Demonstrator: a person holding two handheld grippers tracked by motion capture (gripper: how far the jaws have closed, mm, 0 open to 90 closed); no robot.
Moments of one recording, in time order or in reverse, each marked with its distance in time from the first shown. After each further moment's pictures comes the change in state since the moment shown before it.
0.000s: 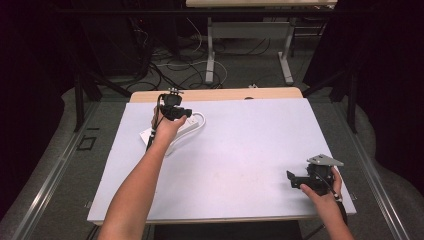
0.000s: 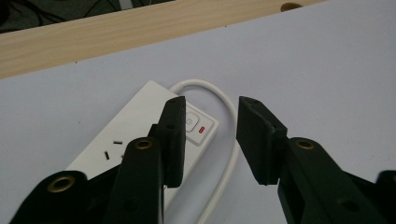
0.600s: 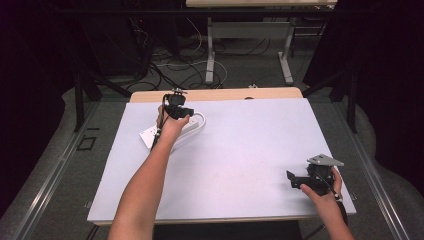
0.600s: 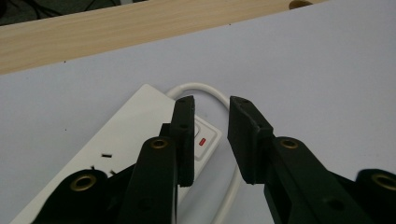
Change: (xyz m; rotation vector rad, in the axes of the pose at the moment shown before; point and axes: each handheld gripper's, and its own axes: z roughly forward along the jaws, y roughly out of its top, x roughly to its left) left arm 0.001 0.000 0.025 -0.002 0.009 -0.023; right arm 0.000 0.000 -0.001 -0.003 0.006 0.008
